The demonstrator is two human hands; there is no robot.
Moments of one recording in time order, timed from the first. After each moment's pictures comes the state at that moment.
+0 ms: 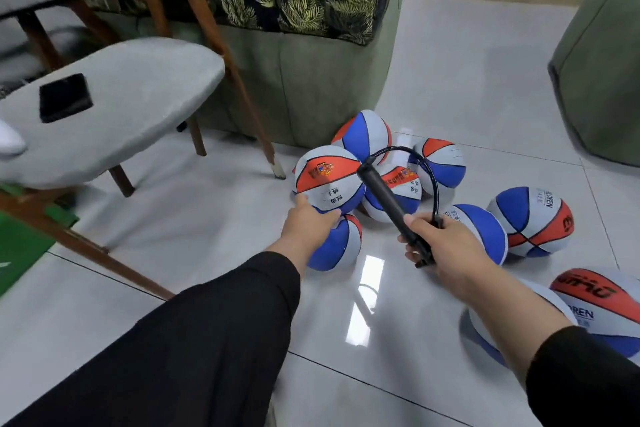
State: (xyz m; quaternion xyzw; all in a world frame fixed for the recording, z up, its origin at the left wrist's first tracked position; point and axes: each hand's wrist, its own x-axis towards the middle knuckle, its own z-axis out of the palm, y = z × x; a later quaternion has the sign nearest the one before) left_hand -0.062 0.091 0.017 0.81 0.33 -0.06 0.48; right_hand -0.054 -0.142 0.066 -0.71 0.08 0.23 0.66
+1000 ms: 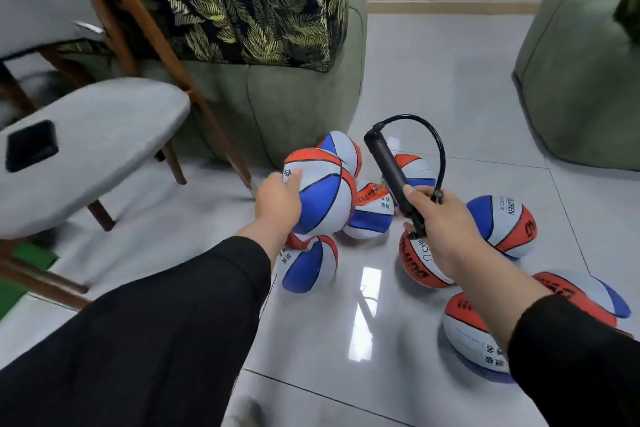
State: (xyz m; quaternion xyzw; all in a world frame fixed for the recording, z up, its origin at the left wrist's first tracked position) left_hand -0.014 0.070 0.098 0.86 0.32 0.08 0.38; right_hand -0.010 -0.179 0.110 -0.71 0.09 0.12 0.69
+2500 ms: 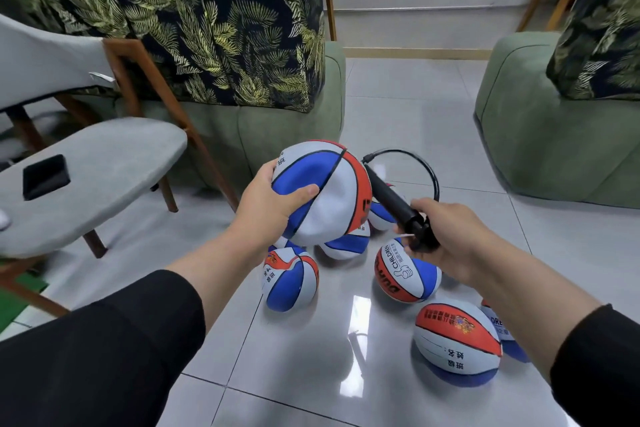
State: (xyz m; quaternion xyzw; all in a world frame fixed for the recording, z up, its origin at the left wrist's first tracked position) left_hand -0.089 0.021 0.213 0.79 0.15 0.13 0.58; right_hand -0.056 -0.230 0.218 -0.69 0.13 0.20 0.68
